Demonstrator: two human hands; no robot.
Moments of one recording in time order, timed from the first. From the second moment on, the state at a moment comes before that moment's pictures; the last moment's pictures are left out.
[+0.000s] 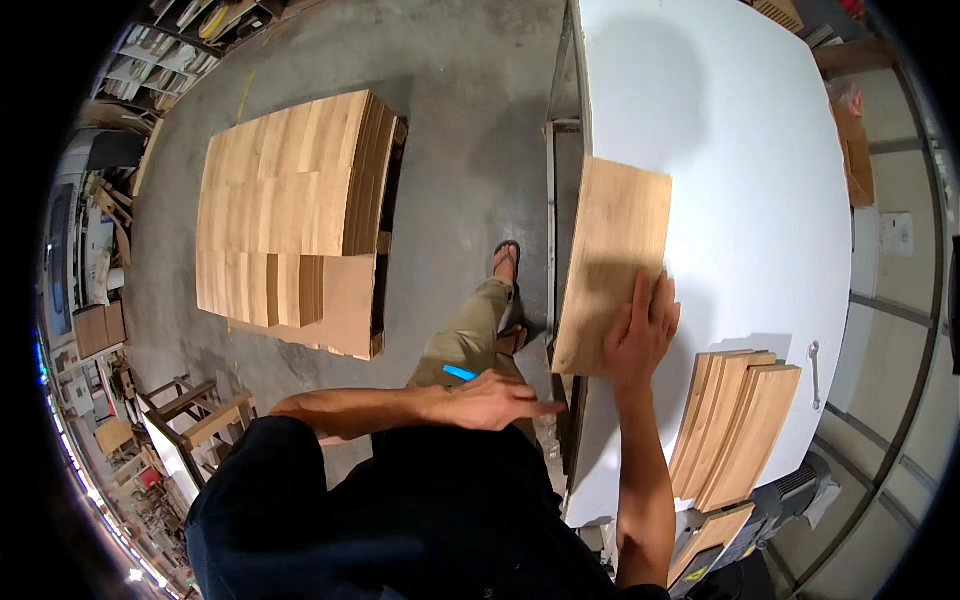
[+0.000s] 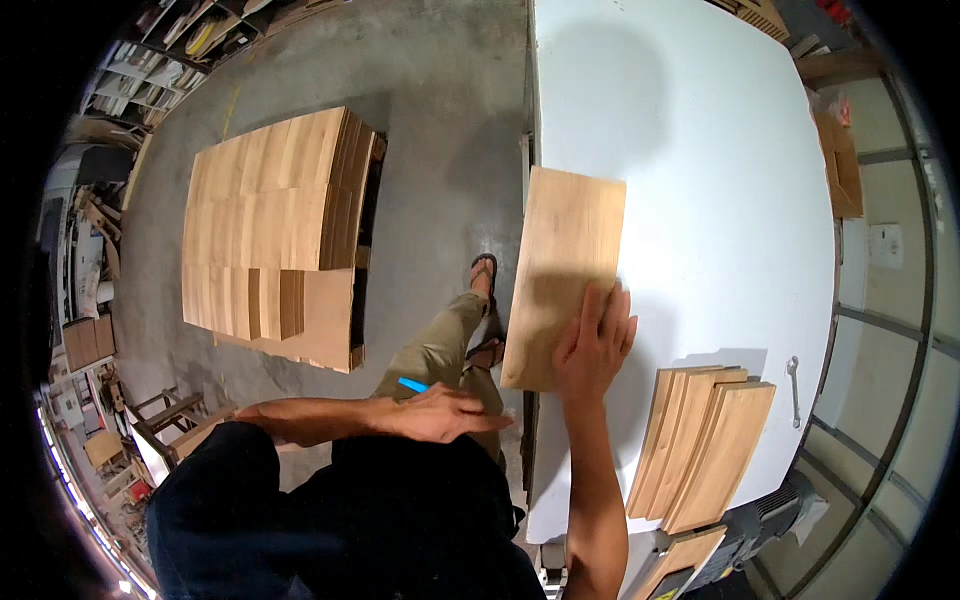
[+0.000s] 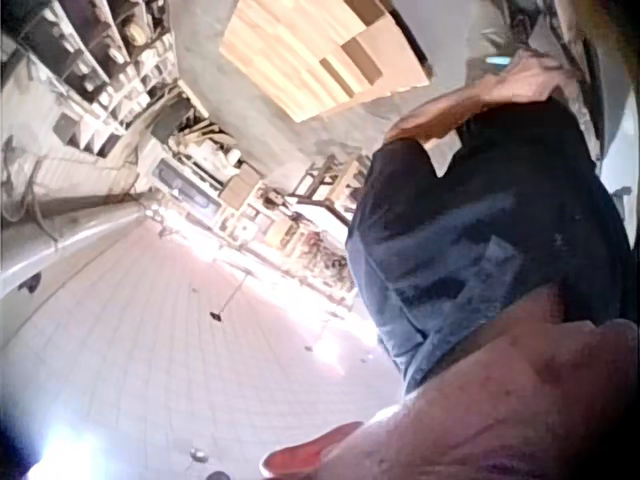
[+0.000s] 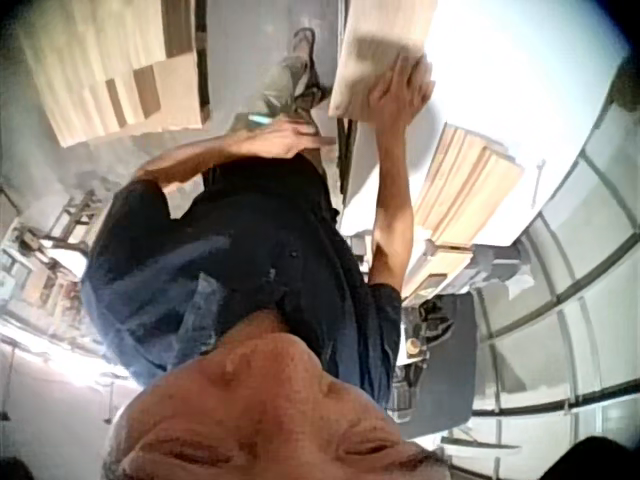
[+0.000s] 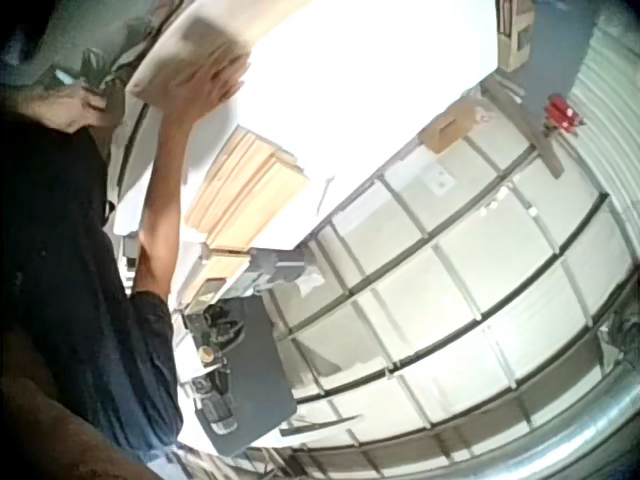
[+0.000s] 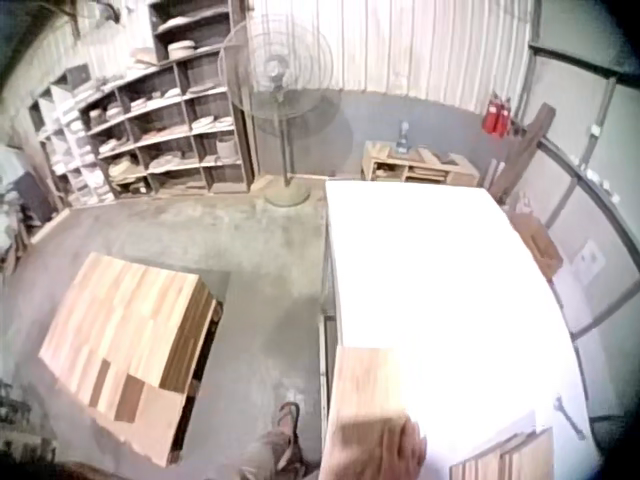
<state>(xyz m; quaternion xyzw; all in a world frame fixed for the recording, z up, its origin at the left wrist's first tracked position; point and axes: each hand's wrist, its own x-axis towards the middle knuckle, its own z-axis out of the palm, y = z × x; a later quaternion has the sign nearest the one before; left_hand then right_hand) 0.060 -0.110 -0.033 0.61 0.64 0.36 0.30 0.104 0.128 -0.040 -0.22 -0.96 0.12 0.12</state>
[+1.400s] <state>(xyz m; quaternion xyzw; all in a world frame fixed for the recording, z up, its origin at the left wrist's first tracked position) -0.080 0.114 0.058 0.32 0.45 0.35 0.75 0.221 0.089 0.084 -0.48 -0.85 0.19 0.09</state>
